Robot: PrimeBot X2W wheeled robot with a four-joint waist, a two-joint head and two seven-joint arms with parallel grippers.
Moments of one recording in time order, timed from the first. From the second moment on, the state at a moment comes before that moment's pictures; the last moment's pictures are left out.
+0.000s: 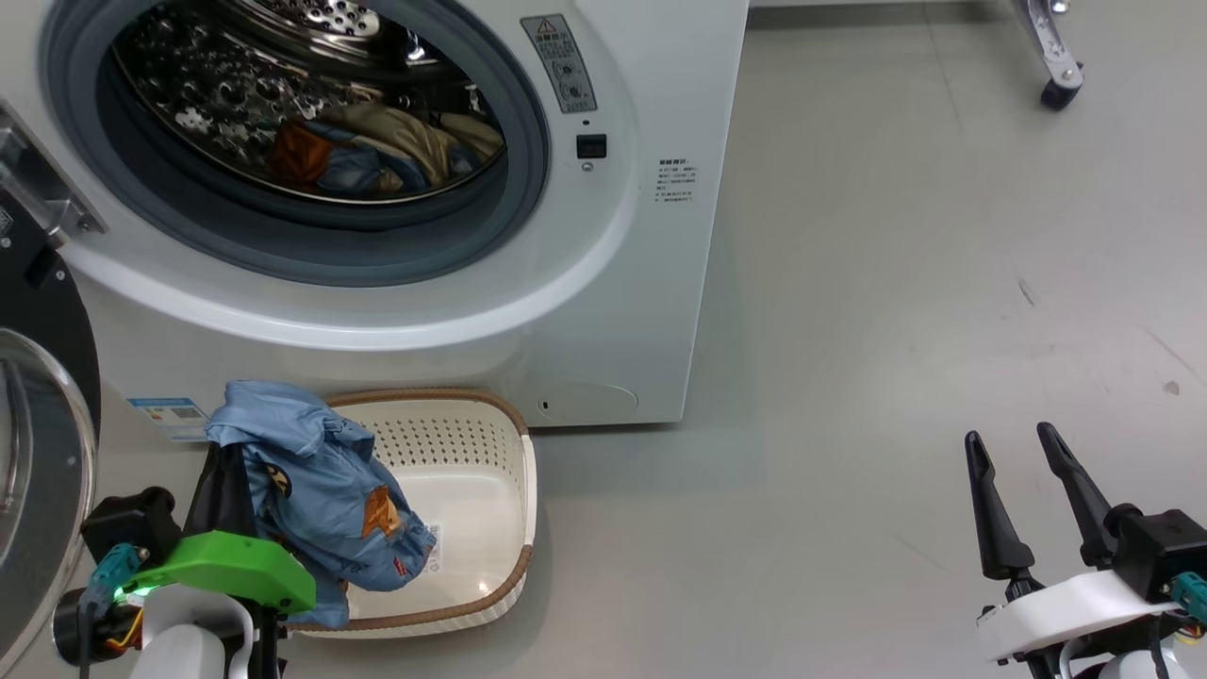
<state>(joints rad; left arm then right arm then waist) -0.19 0.04 0.05 0.49 -0.34 -0.11 -0.25 0.06 -0.16 0.08 0.12 0.24 0.12 -0.26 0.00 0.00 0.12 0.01</state>
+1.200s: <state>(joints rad) 0.06 0.04 -0.01 0.20 -0.35 -0.08 -0.25 0.15 -0.17 0.09 0.10 0.24 0.12 -0.26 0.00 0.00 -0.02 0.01</state>
